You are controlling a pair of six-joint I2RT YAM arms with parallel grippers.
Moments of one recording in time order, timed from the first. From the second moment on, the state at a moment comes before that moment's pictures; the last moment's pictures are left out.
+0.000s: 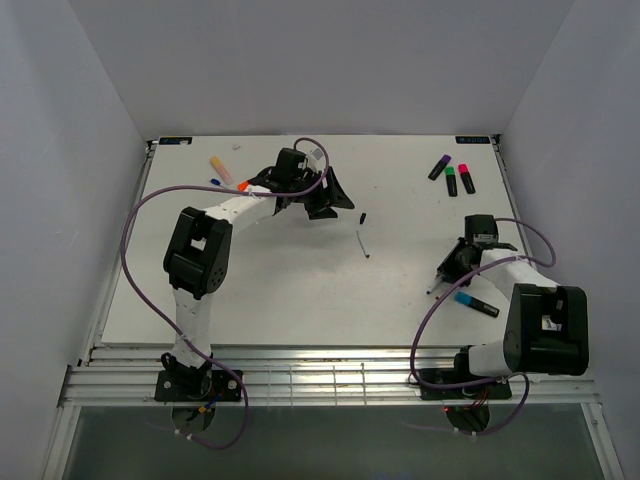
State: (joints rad) left arm -0.47 2.08 1.54 -0.15 0.58 -0.76; right arm -0.04 1.38 0.66 -0.41 -0.04 0.60
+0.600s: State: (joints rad) left arm -0.48 2.04 1.38 -0.10 0.62 -0.77; right arm 0.41 1.44 0.87 -0.34 -0.14 0.38
